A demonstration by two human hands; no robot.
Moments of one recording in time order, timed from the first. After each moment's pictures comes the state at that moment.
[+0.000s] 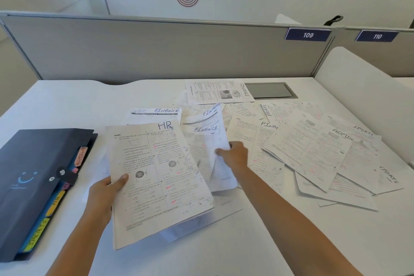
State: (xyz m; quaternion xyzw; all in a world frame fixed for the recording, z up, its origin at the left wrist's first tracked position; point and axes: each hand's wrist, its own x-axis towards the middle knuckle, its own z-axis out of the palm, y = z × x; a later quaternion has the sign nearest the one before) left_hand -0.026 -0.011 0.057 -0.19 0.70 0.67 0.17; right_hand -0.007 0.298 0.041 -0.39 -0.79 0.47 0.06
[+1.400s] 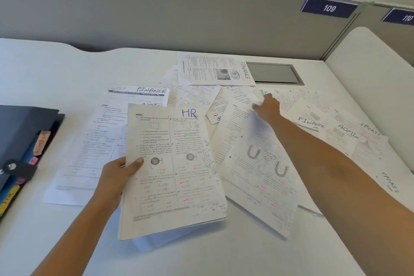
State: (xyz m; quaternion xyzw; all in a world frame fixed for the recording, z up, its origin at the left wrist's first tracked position) left_hand -0.051 0.066 0.035 -0.15 0.70 0.66 0.22; right_hand -0.101 0.492 0.038 -0.37 -0.90 0.23 0.03
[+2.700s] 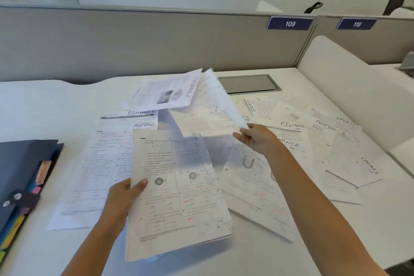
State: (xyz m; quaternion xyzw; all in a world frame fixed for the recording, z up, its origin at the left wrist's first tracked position) left_hand -0.031 0.065 0.042 -0.10 0.72 0.64 0.24; right_hand 0.002 0.406 0.098 -0.39 -0.48 0.78 0.08
